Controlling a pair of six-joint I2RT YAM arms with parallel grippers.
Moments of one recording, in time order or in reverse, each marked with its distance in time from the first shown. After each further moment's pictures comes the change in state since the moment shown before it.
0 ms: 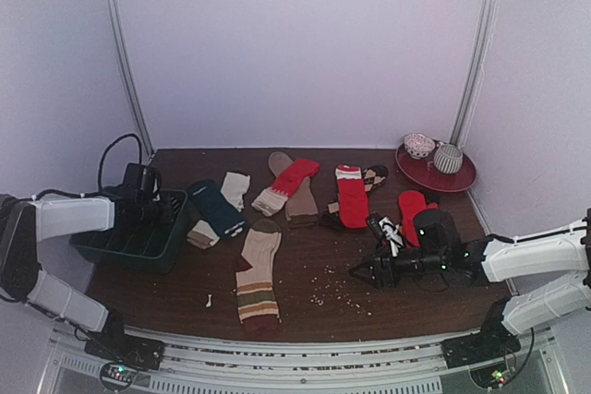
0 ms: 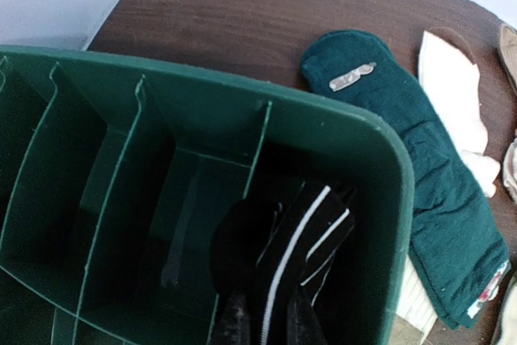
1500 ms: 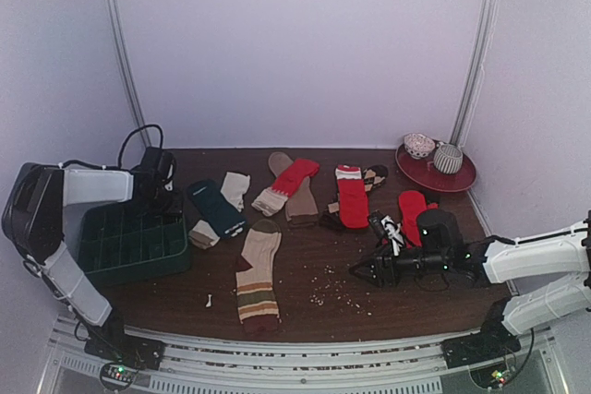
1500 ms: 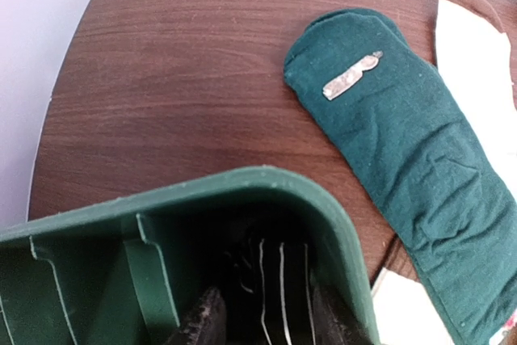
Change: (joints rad) left arm 0.002 0.273 0.262 -0.149 -0.006 0.129; right arm -0.007 -0.010 -0.017 0.045 -0.022 0.004
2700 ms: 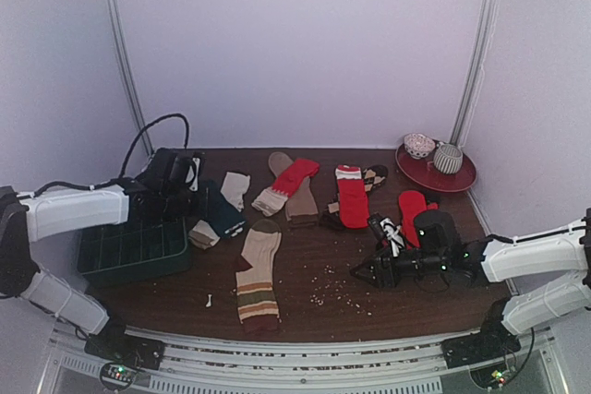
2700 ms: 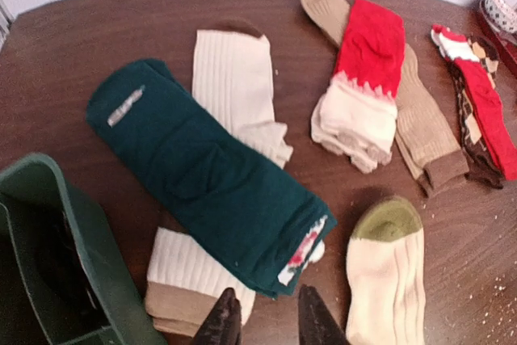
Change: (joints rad) left arm -0.311 -0.245 -0.085 0.067 0.066 -0.101; right arm -0.002 0.017 0.010 -0.049 0.031 0.018
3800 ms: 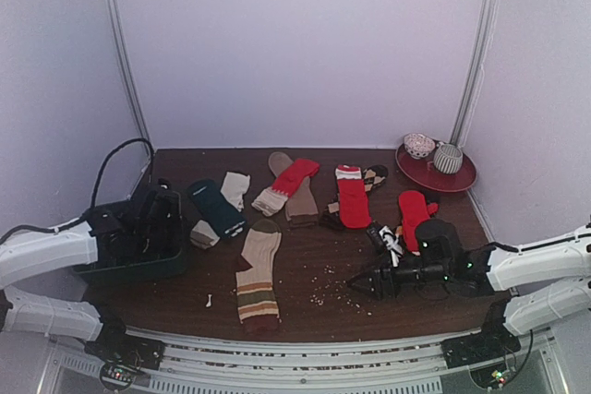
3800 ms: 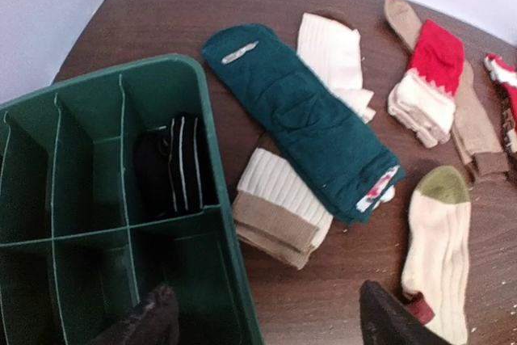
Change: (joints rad) left arm -0.121 -0.337 -0.248 -0.175 -0.299 -0.242; right arm 0.108 -0.058 -0.046 0.042 0.029 0.011
